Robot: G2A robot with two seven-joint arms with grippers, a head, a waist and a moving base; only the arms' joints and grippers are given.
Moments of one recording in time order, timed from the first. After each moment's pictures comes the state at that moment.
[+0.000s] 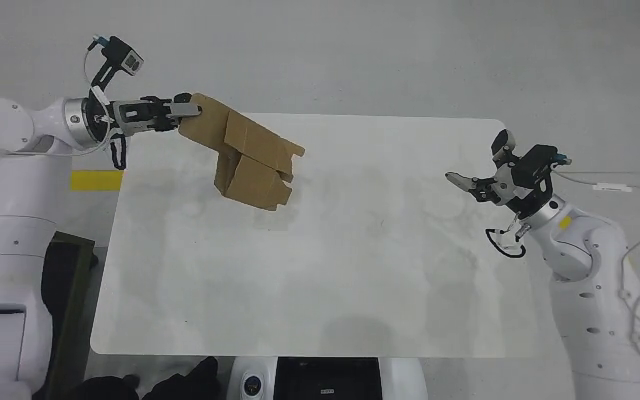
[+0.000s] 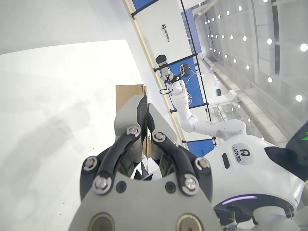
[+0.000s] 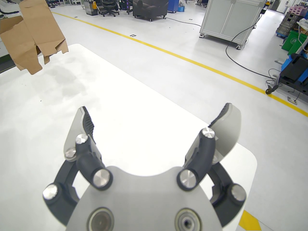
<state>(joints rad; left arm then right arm) 0.49 -0.87 -1.18 -1.01 -0.55 -0.39 -1.43 -1.21 -1.08 1.64 -1.56 -1.13 -0.81 0.03</state>
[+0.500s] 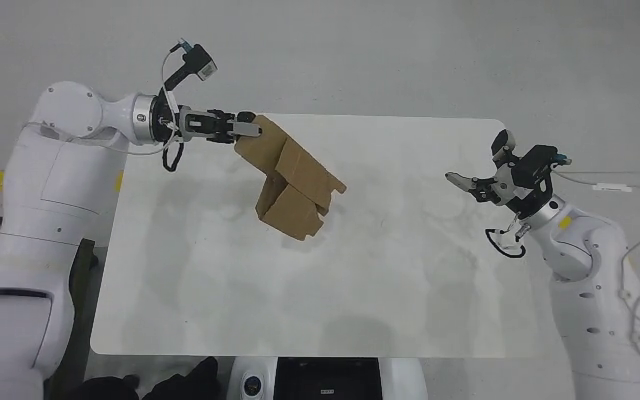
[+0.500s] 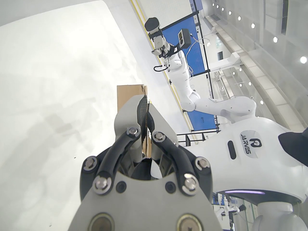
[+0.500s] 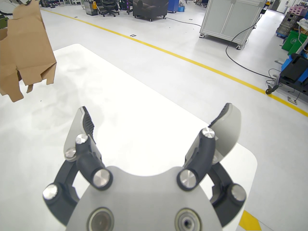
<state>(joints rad) 0.41 -0.93 -0.96 -1.10 -0.56 -0.39 -1.43 -1.21 -1.08 1.64 -1.56 -1.13 -0.81 0.03</state>
